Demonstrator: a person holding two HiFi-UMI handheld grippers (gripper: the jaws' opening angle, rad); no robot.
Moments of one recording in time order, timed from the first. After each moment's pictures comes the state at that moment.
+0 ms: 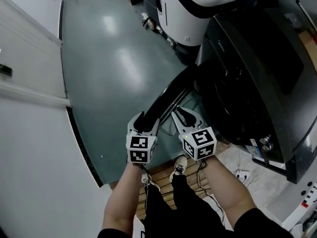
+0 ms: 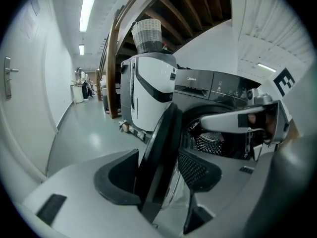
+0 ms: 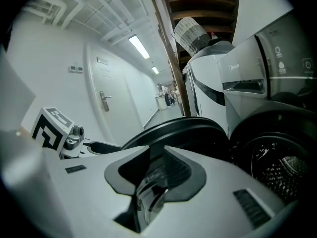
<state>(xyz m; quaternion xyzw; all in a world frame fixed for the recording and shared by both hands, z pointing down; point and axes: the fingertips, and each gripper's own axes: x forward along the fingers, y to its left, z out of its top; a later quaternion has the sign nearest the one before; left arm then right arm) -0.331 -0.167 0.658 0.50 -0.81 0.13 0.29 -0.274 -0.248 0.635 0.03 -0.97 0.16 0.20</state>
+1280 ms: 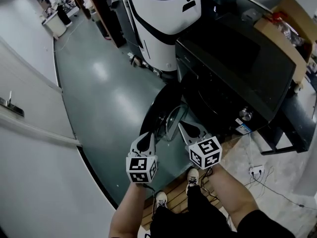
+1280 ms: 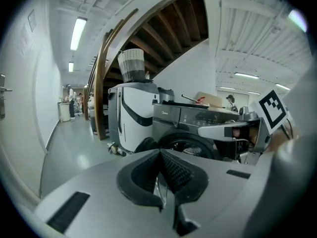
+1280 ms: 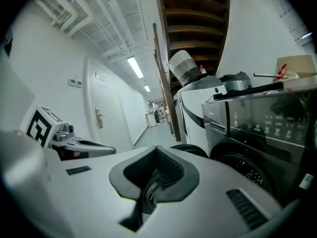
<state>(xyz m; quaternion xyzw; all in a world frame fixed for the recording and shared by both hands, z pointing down) -0.250 -0.123 0.509 0.58 -0.79 0.11 0.19 -0.173 -0.219 0.508 0.11 -0.98 0.15 0.11</state>
